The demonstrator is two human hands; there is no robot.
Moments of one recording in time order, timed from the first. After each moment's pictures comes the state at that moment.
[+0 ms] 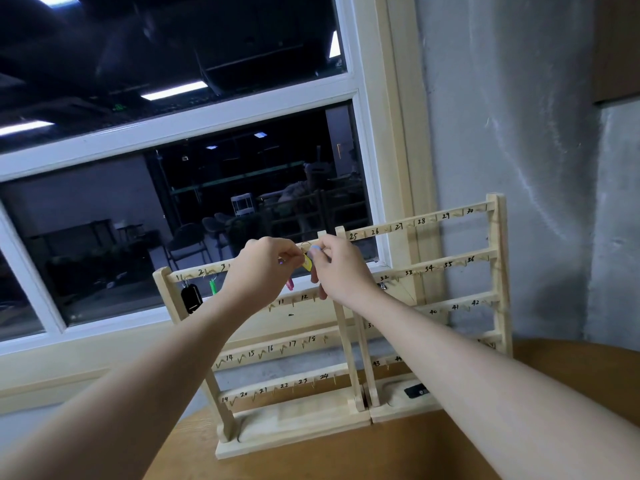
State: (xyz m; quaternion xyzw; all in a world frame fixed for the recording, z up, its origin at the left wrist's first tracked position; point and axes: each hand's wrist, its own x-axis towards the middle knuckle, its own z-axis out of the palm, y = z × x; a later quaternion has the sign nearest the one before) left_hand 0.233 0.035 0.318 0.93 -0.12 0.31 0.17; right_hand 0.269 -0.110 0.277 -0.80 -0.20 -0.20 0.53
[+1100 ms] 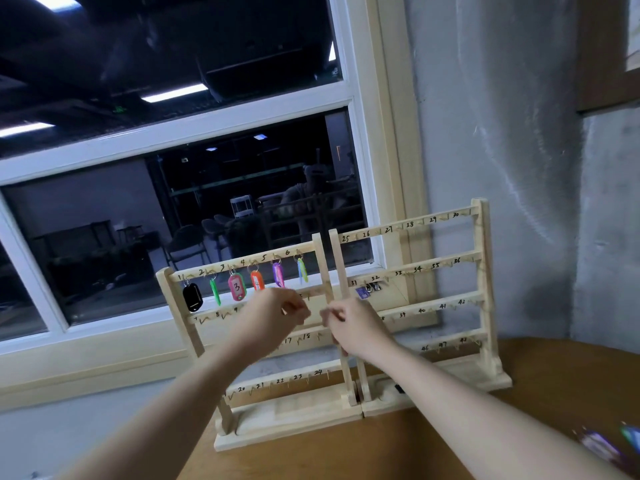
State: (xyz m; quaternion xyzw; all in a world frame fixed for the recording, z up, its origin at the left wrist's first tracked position) left_hand 0.202 0.033 0.265 0.96 -0.12 0.18 0.18; right_hand 0.233 -0.140 0.211 -0.86 -0.21 -0.08 0.46
